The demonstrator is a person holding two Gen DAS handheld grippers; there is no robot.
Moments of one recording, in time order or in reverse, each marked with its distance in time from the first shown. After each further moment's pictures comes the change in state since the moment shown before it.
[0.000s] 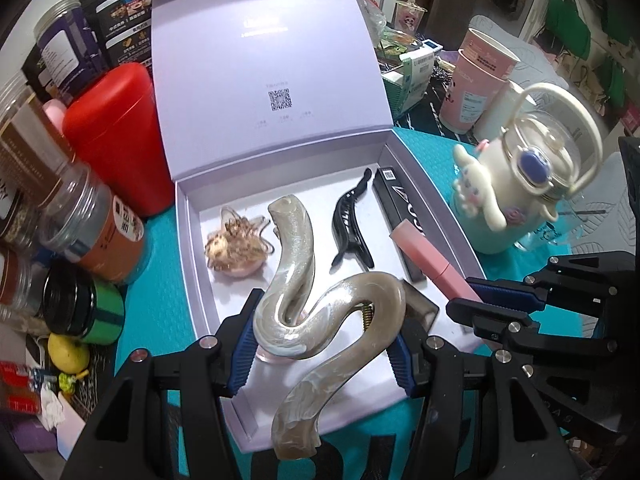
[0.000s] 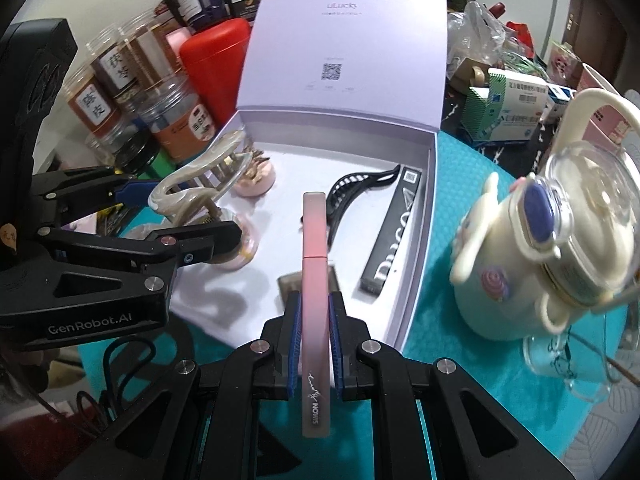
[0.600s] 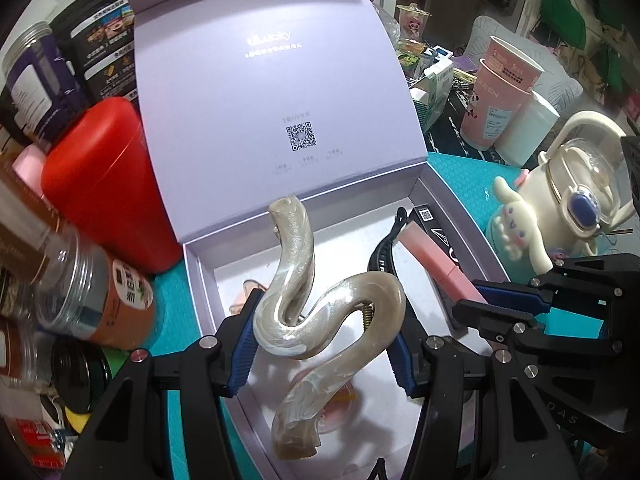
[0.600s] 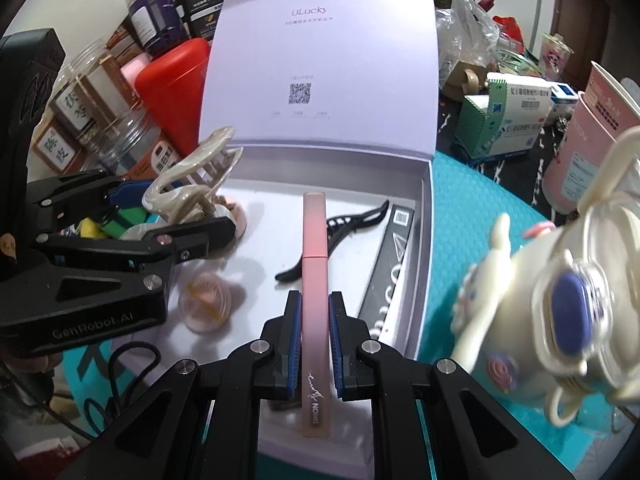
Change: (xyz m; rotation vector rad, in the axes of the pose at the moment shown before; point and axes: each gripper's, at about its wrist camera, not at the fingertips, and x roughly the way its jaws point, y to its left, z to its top) left arm 0.028 0.018 0.037 0.064 -0.036 0.026; right arm 0.029 -0.020 0.036 0.067 -0.042 -0.016
